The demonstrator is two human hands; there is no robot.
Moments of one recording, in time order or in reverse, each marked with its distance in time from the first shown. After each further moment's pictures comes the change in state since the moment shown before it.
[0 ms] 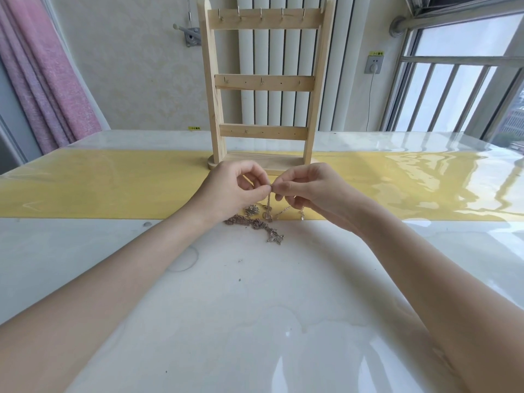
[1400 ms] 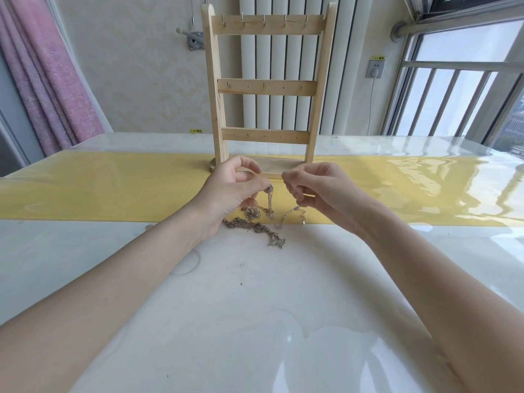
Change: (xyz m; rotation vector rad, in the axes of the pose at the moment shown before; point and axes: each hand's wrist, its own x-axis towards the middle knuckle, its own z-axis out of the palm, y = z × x) left_hand -0.002 0.013 0.000 -0.446 0.055 -0.258; right_hand 0.001 -0.002 -0.006 0.143 0.035 -0.005
